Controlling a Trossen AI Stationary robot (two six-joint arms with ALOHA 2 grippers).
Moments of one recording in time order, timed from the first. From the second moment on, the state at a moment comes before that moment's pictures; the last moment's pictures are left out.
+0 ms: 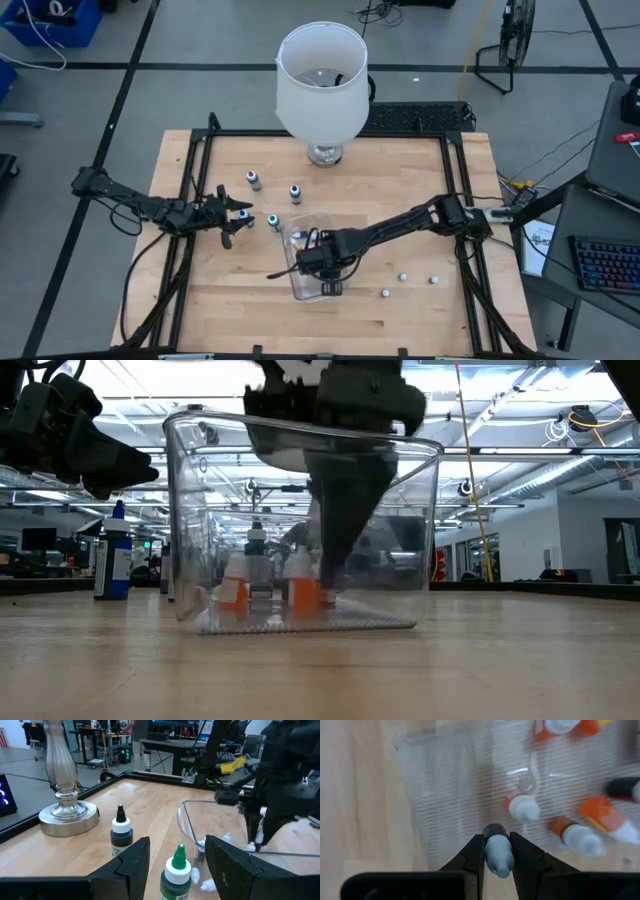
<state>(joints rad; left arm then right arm) -0.35 0.30 0.01 0.18 -0.55 -0.15 0.27 2.21 1.80 -0.95 -0.01 0.24</state>
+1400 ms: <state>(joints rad) -0.35 0.30 0.01 0.18 -0.55 -0.15 0.42 1.89 1.79 -1.13 -0.03 0.78</state>
